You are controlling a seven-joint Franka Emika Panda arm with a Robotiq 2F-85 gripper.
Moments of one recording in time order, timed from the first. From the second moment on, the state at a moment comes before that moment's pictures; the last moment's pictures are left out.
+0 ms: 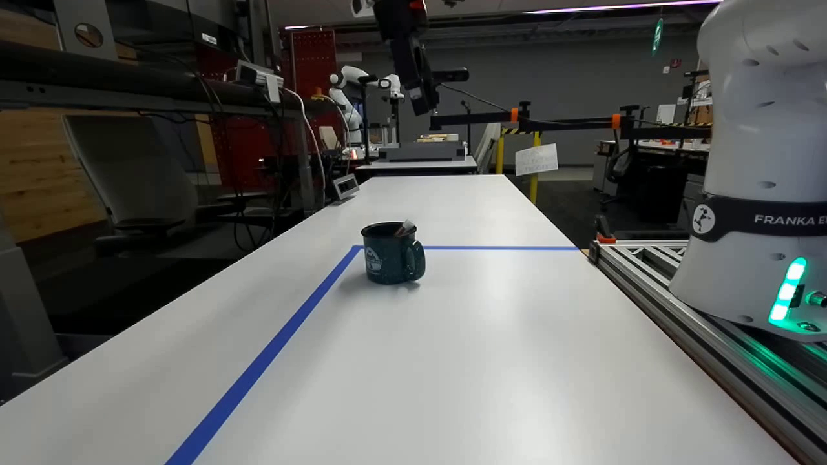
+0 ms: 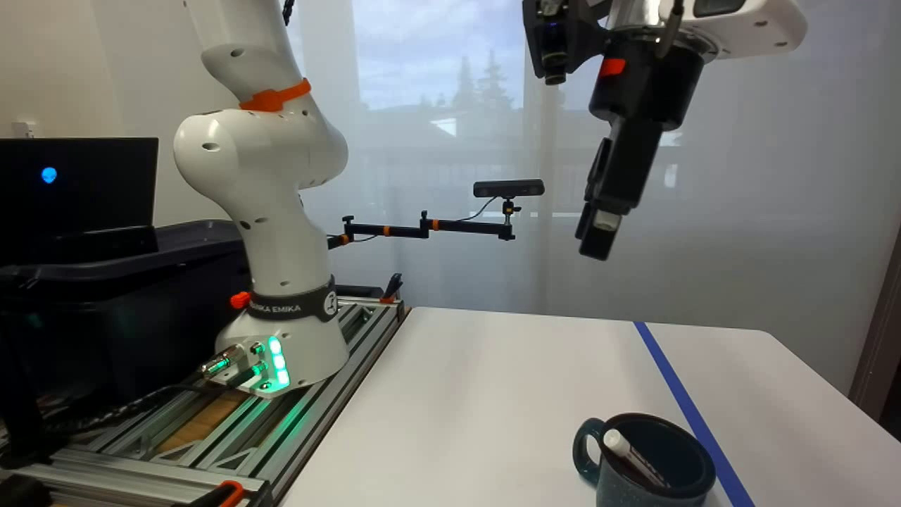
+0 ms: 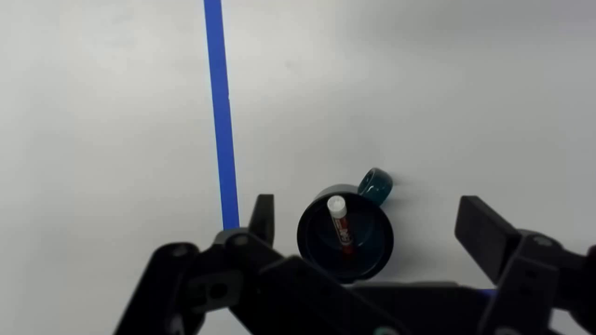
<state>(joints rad) -0.12 -0.19 -0.13 -2.28 -0.21 1.89 -0.09</state>
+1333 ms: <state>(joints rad) -0.16 0.24 -0.14 -2.09 -0.10 2.06 -0.45</state>
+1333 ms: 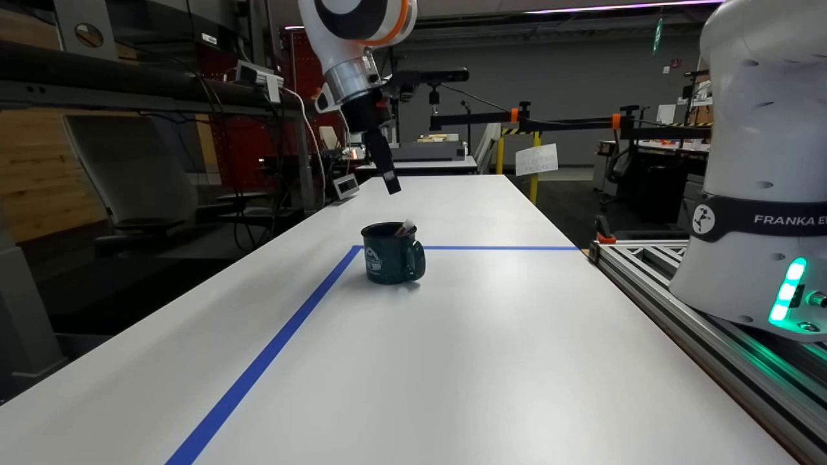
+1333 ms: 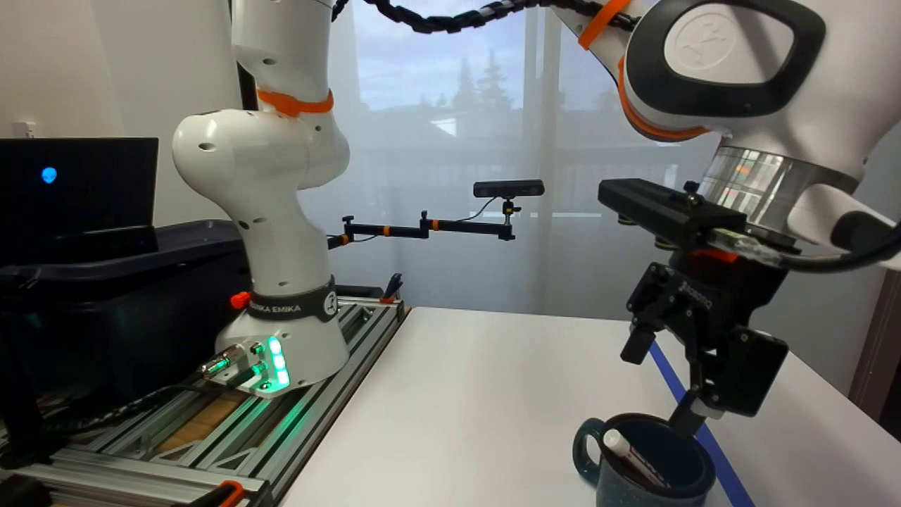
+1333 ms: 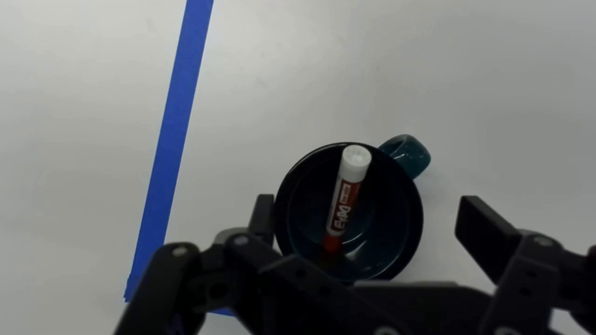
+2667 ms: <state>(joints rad) -0.17 0.40 -0.11 -2.01 -0.10 1.99 -0.39</state>
